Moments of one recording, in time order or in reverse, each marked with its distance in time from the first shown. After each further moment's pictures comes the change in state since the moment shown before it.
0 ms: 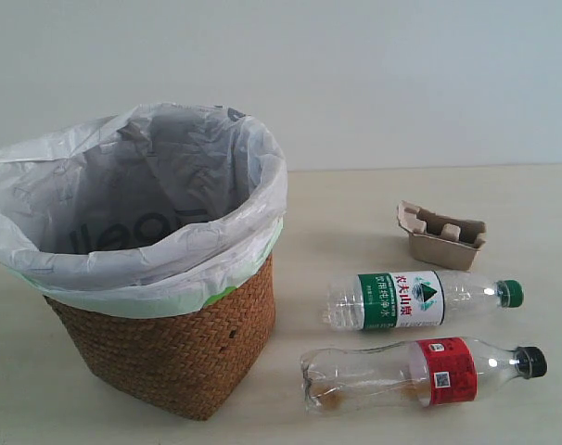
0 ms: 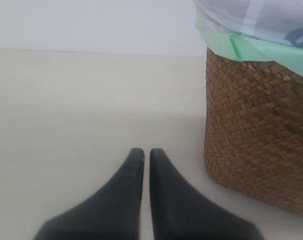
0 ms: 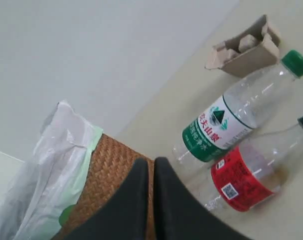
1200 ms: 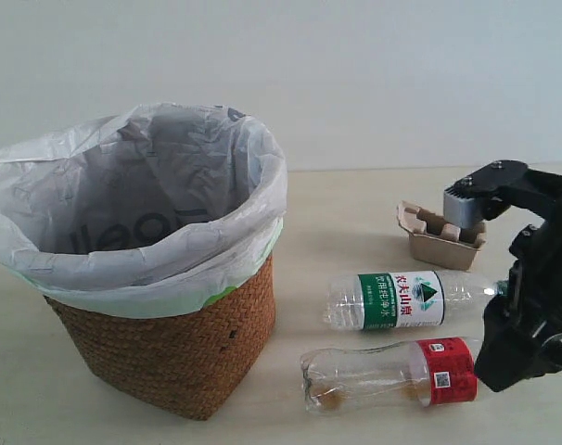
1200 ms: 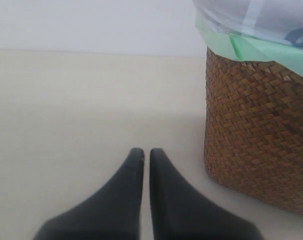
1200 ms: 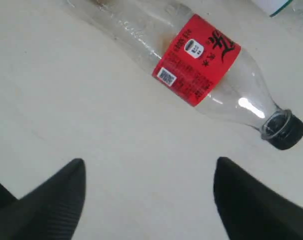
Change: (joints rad) left arm 0.000 0.000 0.000 0.000 0.000 0.000; right arm 0.008 1.390 -0.948 -0.288 0.875 -1.021
